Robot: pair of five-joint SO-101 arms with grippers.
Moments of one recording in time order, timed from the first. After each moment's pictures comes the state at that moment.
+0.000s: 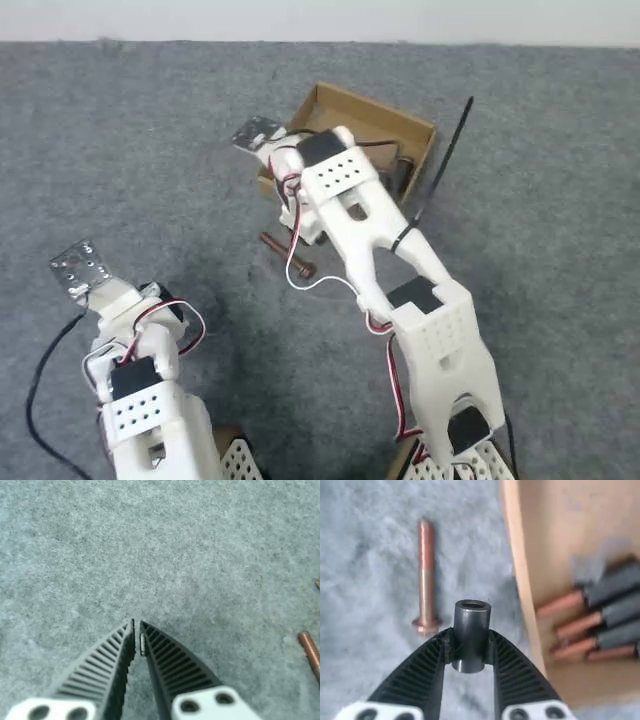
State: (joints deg) left arm -29.1 -72.7 94.4 37.8 19.1; right arm -34.5 37.8 -35.0 90.5 19.6
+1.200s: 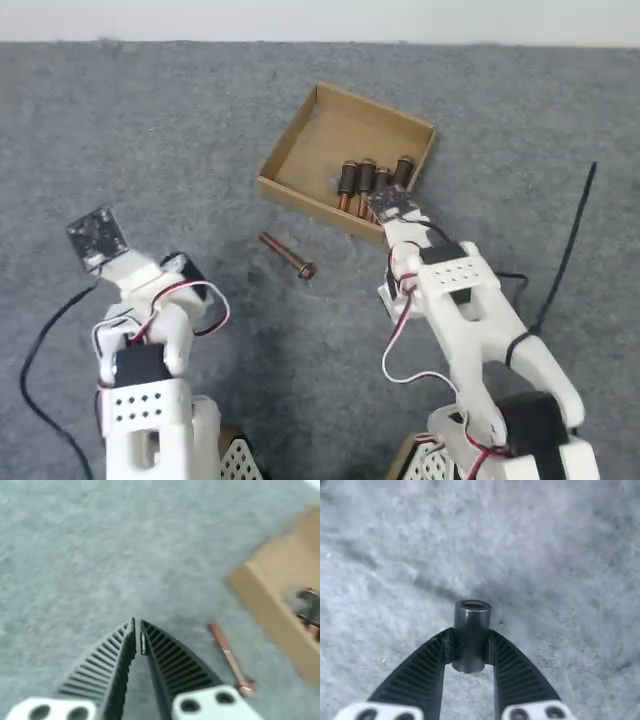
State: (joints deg) left arm -15.2 -72.7 81.0 47.6 27.2; right arm -18.1 -15.3 50.8 54.3 10.7
